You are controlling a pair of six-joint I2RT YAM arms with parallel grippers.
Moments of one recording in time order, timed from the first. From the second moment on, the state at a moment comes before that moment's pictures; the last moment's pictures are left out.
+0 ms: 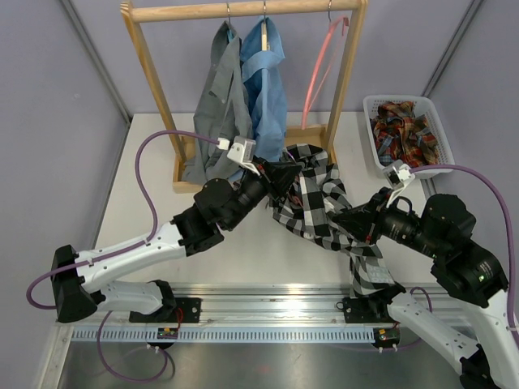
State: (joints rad) left arm -1.09 1.20 1.04 0.35 -0.31 -0.48; right arm 0.56 0.62 1.19 -0.79 -0.35 0.38
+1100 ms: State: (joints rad) left arm -1.12 1.14 1.33 -0.07 -0.37 -0.21; right arm 0.56 0.62 1.26 -0.87 -0.43 0.31
